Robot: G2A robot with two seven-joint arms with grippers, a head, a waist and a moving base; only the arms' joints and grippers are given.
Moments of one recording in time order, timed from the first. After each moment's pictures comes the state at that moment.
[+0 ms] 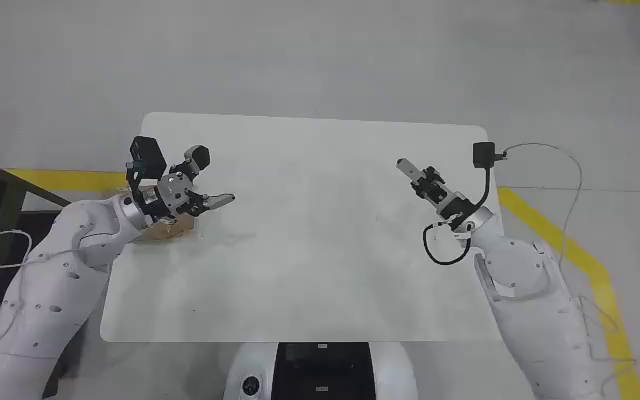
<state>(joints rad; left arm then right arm) 1.38 -0.73 -1.47 -1.56 0.80 -0.90 0.06 -1.35 -1.16 1.35 -1.80 -0.17 -0.10 0.46</state>
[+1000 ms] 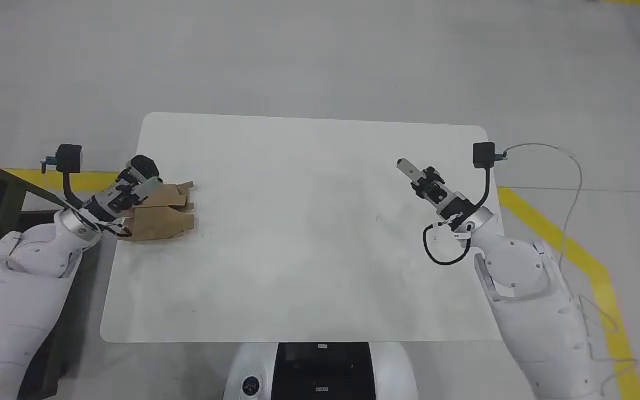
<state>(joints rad) 1.43 -0.67 -1.58 -1.26 -0.13 -1.01 -0.46 -1.35 -1.16 1.35 -1.80 -0.17 -0.10 0.46</state>
